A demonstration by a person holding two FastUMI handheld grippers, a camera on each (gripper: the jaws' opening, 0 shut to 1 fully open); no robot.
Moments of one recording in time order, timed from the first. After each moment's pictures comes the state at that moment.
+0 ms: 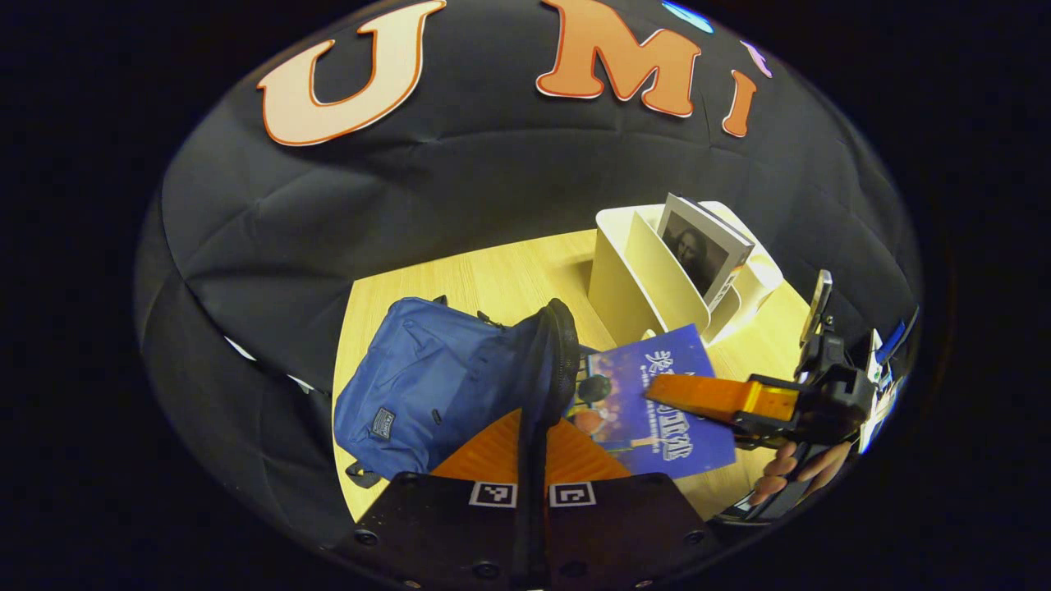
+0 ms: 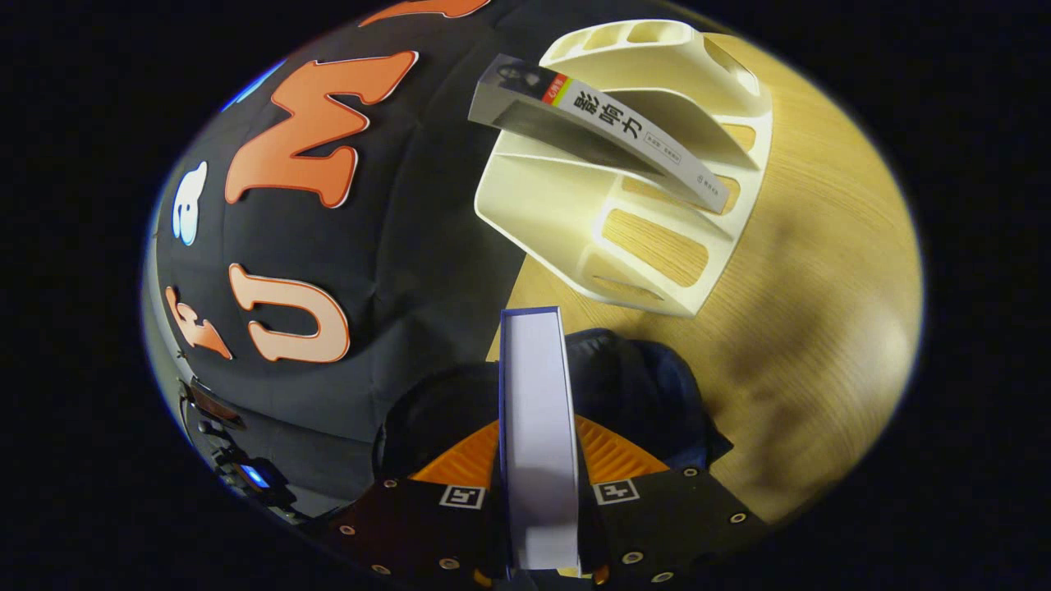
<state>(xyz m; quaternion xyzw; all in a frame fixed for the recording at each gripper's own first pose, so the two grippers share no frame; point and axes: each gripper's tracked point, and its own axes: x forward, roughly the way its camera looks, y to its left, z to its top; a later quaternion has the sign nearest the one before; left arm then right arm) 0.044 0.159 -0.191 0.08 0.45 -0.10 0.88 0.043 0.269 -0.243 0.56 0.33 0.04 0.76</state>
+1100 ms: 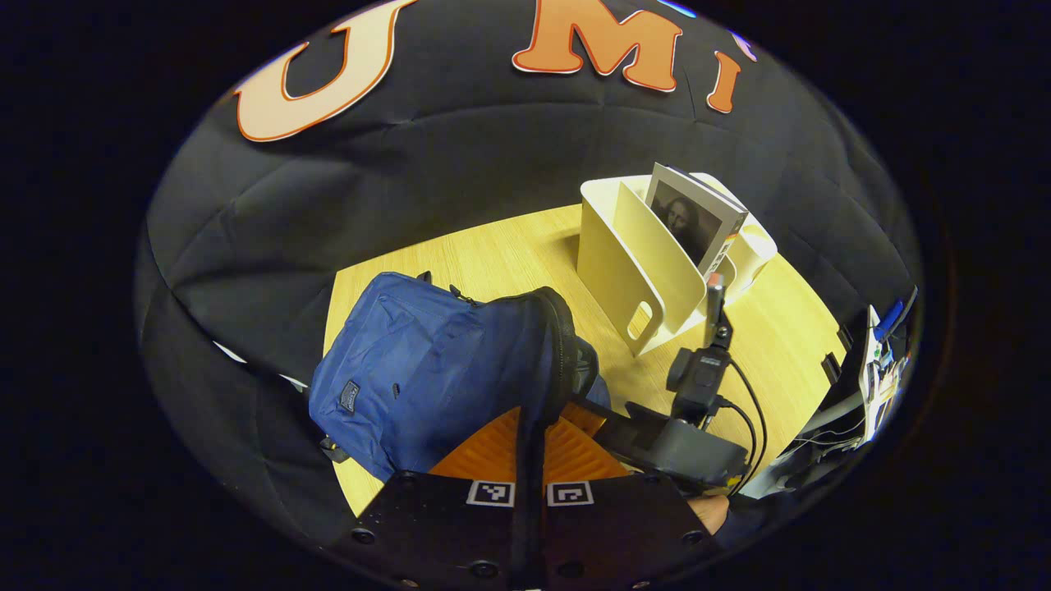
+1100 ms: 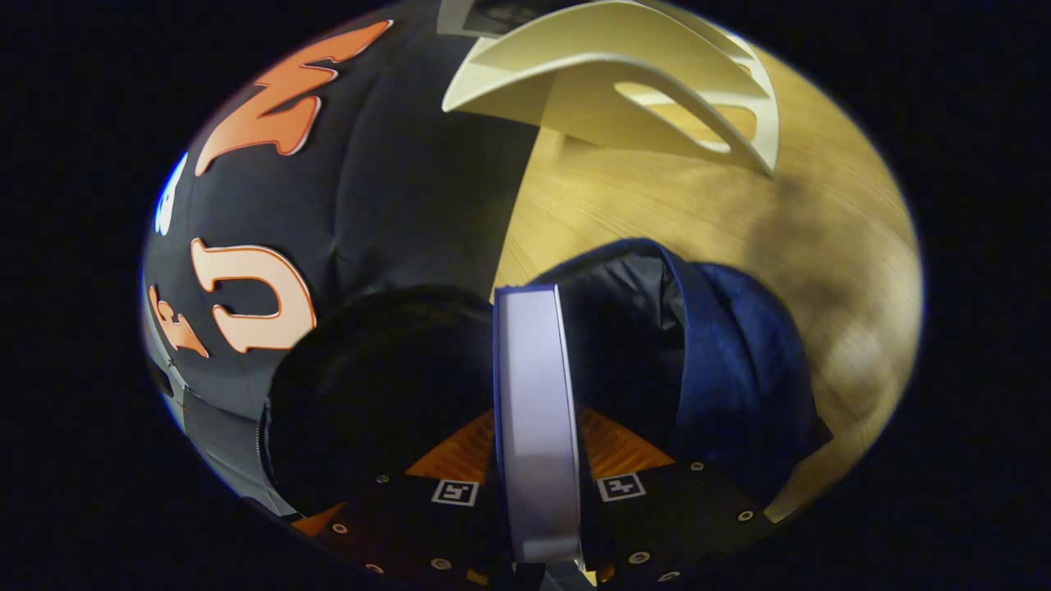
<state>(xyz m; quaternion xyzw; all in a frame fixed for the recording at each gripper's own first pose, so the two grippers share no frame) 0.039 0.157 -0.214 0.09 0.48 -0.12 0.86 0.078 0.396 -0.293 0.59 0.36 0.04 0.72</state>
